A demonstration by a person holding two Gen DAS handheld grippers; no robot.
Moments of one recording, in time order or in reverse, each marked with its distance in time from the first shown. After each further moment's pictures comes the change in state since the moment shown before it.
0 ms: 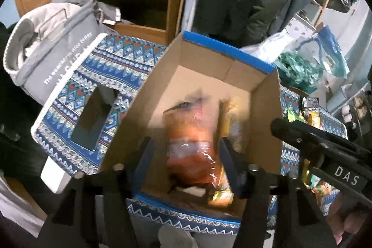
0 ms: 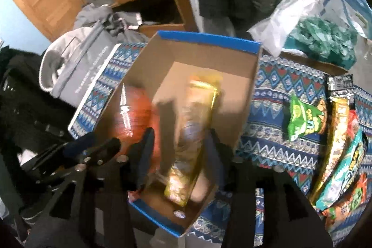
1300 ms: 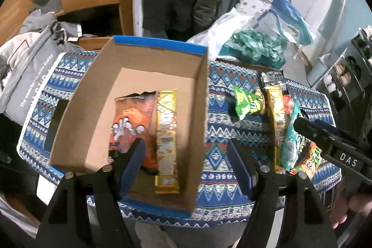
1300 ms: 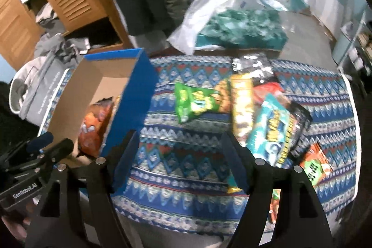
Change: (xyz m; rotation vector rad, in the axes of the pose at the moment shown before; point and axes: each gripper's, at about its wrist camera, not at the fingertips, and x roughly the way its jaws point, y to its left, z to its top) left arm -0.012 -0.111 -0.027 0.186 0.022 -0.091; right arm -0.082 -0.125 -0.047 0.156 -0.096 -0.226
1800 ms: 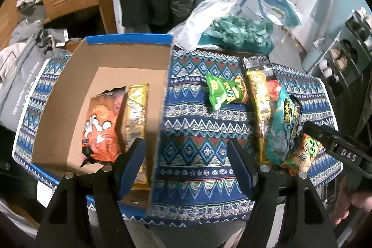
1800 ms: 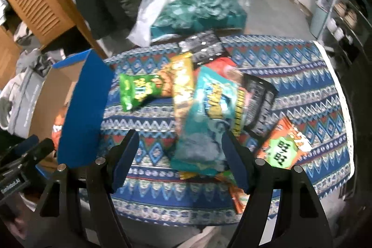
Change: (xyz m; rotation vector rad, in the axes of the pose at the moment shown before) left arm 0.015 -0.057 -0.009 0.077 0.036 -0.001; right arm -0.010 -0.088 -0.028 0.141 0.022 -0.074
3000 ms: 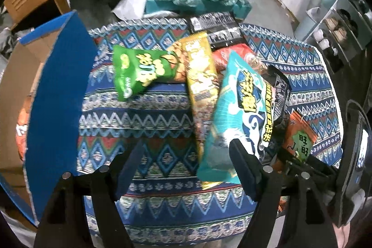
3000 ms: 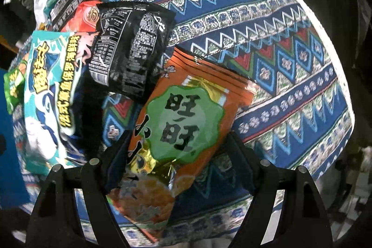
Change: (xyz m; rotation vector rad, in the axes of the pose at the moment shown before) left arm 0.097 -0.133 0.002 0.070 0.167 -0.036; right arm 0.083 -0.144 -0.050 0.256 0.214 -0.249
